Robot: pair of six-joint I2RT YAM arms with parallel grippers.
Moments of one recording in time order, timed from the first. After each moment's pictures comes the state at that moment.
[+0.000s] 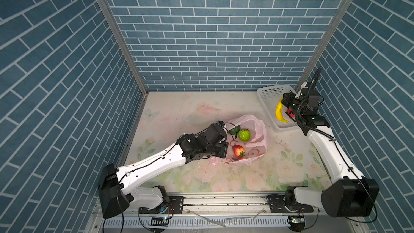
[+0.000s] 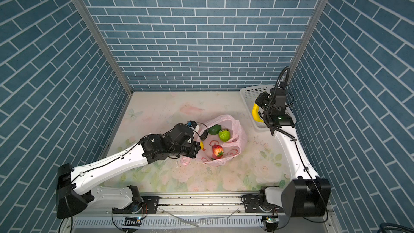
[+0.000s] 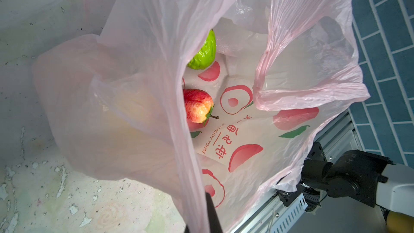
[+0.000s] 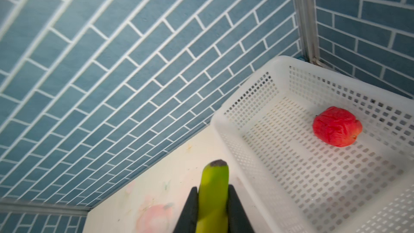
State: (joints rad) left arm -1.00 1.29 1.14 -0.70 -0.01 -0.67; right arm 0.05 1.34 1.19 -0.23 0.02 0.62
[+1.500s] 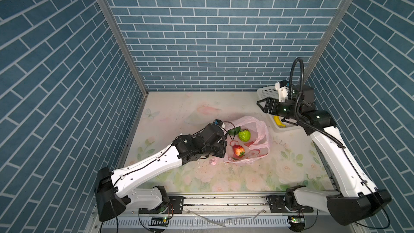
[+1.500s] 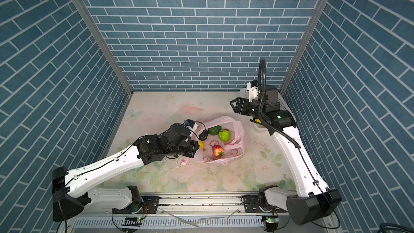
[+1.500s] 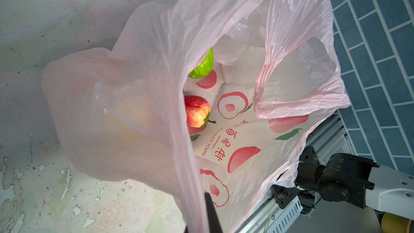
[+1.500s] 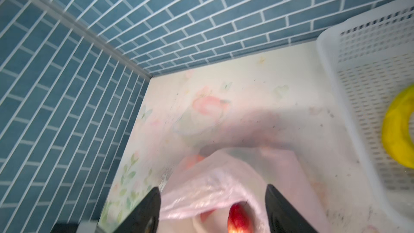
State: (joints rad) left arm -1.00 1.25 1.13 -0.69 -0.03 -0.68; right arm 0.36 1.19 1.39 -0.77 -0.34 0.42
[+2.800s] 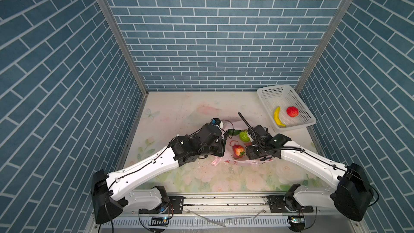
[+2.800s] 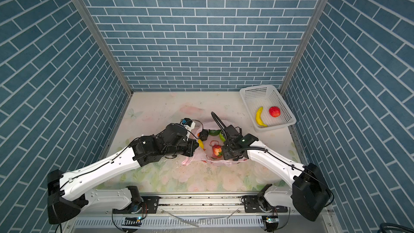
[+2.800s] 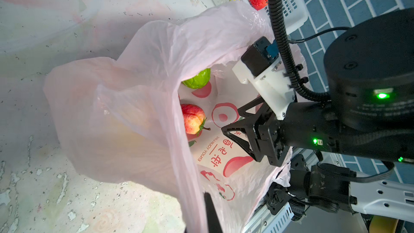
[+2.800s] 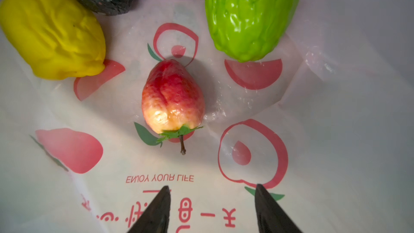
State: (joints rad) left arm -1.00 1.21 1.12 -0.67 -0.04 -0.70; right arm 0.77 1.27 0.87 -0.79 0.05 0.39
